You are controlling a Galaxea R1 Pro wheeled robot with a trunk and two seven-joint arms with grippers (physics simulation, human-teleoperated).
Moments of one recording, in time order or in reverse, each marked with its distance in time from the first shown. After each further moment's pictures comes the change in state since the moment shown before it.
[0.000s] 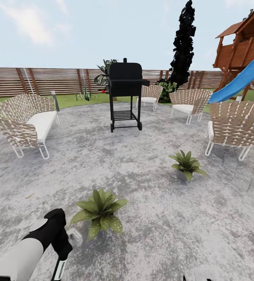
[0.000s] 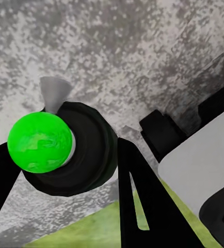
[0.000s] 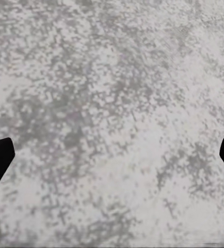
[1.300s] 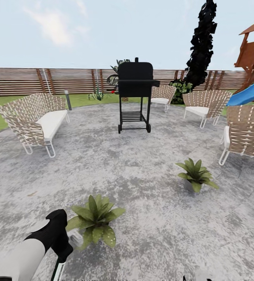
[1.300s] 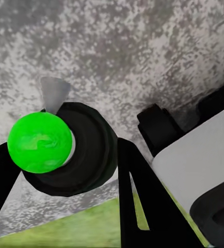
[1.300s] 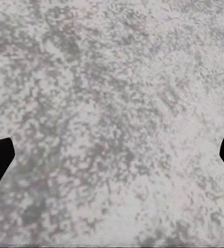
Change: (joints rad) left arm 0.004 -0.012 -0.009 0.004 -0.014 0.085 0.013; right arm 0.000 0.000 0.001 0.001 0.000 0.000 0.000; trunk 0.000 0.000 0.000
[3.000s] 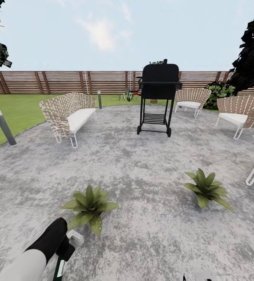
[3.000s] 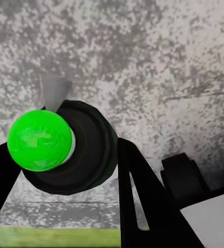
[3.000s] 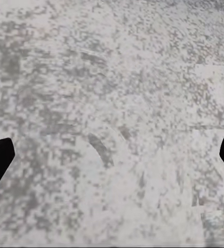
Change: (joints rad) left arm 0.067 -0.042 0.109 -0.005 0.274 0.017 0.498; right arm 0.000 0.000 -0.001 0.000 0.000 0.000 0.000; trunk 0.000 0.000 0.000
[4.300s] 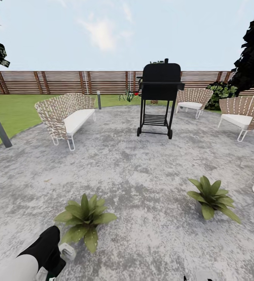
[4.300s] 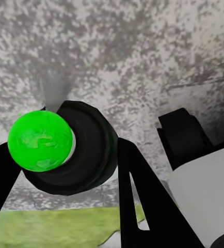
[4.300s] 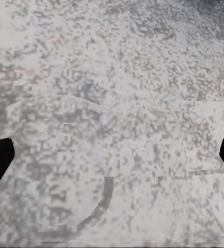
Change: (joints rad) left arm 0.012 0.054 0.000 0.095 -0.078 -0.007 -0.108; right arm 0.000 -0.004 0.000 0.000 0.000 0.000 0.000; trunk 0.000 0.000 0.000
